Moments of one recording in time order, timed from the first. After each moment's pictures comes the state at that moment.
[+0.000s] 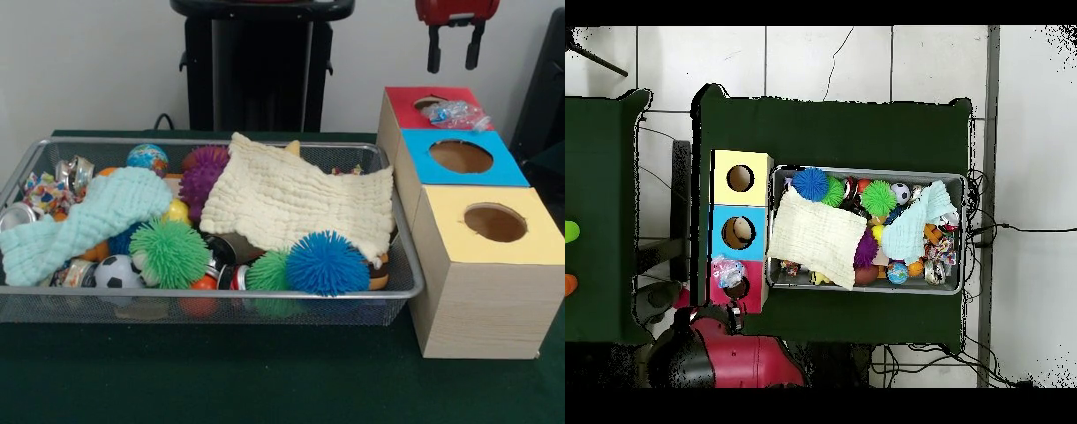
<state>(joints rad) 0.10 -0.99 0.06 2.29 0.19 0.17 1.58</state>
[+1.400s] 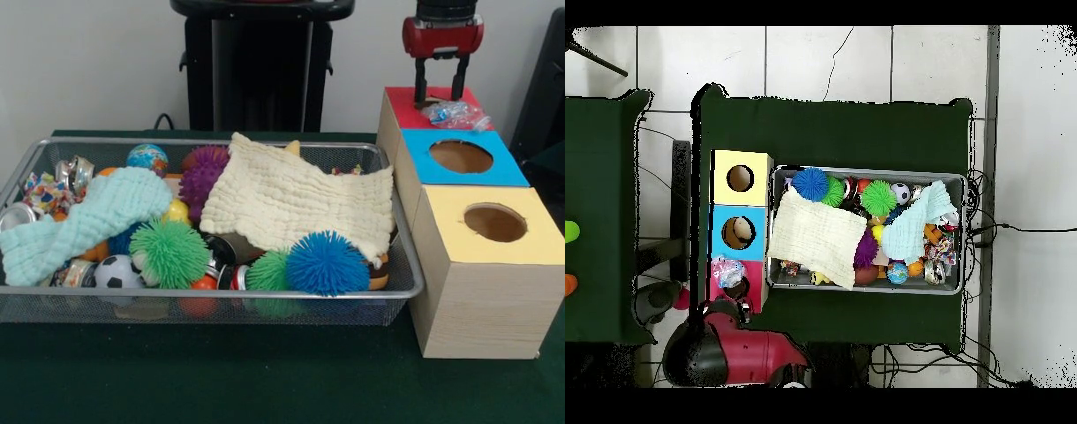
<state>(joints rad) 0.06 -0.86 0.09 2.32 0.20 0.00 1.58</state>
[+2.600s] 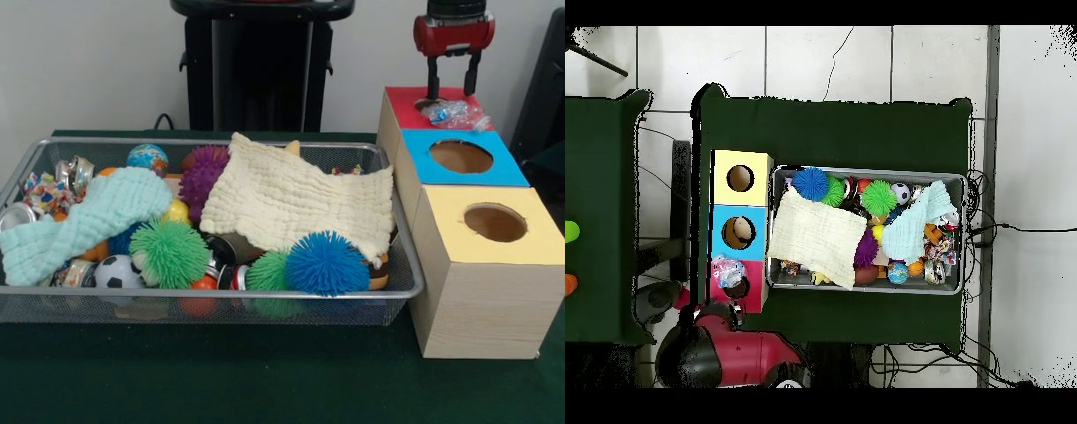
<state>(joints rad) 0.06 -0.87 0.13 2.33 0.20 -0.01 1.58</state>
